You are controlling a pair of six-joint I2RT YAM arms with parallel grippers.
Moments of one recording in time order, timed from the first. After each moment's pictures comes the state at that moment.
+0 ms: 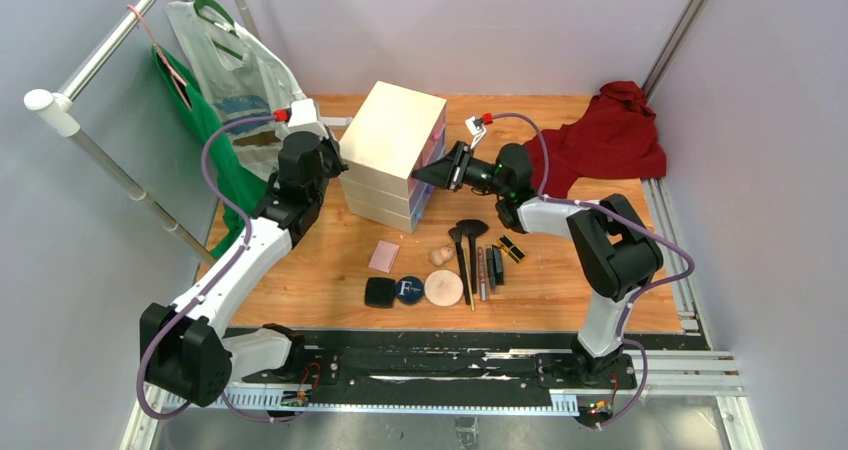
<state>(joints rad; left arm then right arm) -0.34 1.18 0.92 0.03 -0.32 -0.30 0.50 1.82 0.96 0.97 -0.73 0.98</state>
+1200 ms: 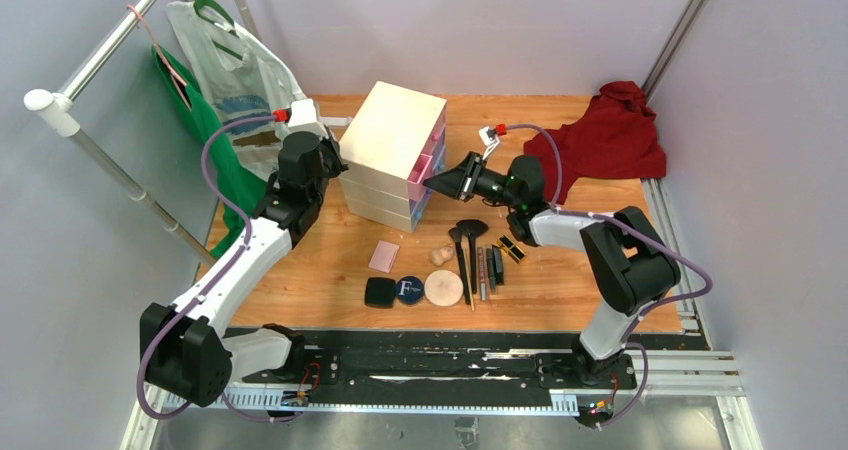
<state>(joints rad) -0.34 1.18 0.92 0.03 -0.32 -0.30 0.48 1.72 0.82 0.98 -0.69 0.93</state>
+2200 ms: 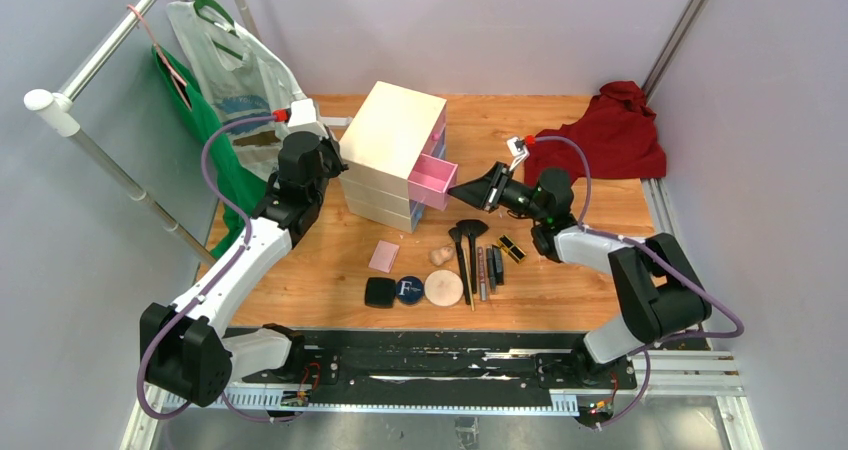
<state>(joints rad) -0.34 1.18 0.92 0.03 -0.32 -0.30 0.38 1.52 0.63 0.94 -0.71 0.90</state>
